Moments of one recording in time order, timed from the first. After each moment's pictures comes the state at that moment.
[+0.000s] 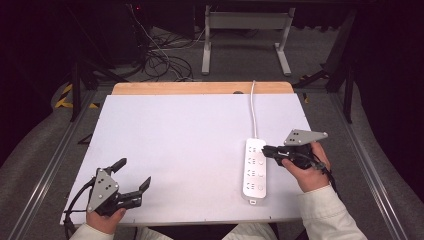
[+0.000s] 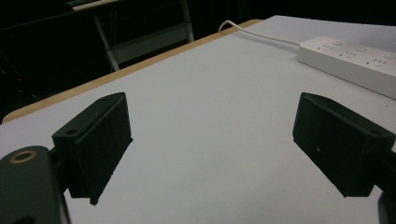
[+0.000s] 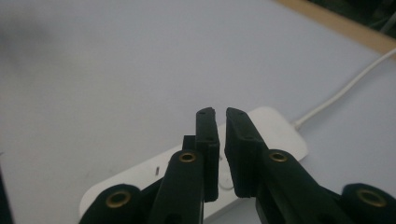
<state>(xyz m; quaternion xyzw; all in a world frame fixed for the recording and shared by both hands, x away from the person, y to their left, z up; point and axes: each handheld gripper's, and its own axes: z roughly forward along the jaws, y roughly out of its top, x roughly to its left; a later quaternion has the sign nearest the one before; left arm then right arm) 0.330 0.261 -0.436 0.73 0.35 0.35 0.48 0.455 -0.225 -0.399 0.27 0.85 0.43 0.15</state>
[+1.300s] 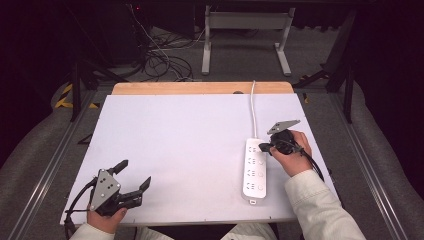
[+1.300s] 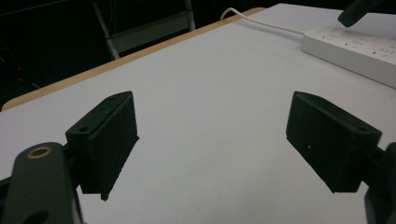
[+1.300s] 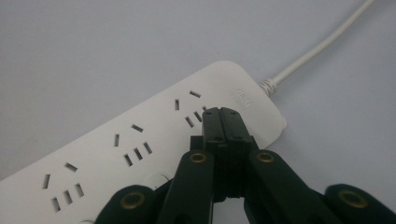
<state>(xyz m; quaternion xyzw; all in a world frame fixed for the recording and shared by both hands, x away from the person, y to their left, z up) 0.331 0.260 -0.438 0.73 0.36 0.34 0.47 0.516 -0.211 -0.438 0.32 0.88 0.32 0.14</state>
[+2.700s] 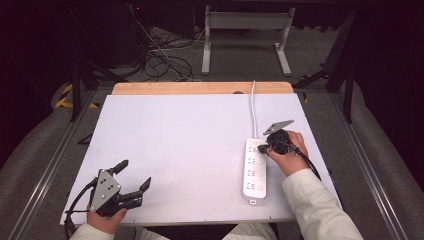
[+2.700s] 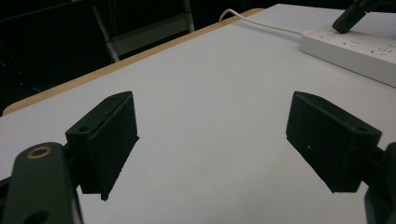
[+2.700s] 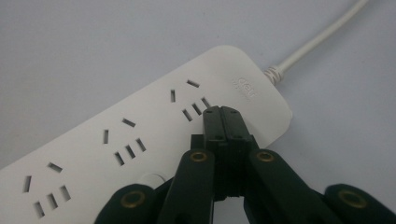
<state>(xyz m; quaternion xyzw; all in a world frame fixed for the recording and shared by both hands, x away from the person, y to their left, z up) 0.329 0.259 -0.438 0.73 0.35 0.34 0.47 0.520 -0.203 -0.446 0.33 0.89 0.29 0.13</state>
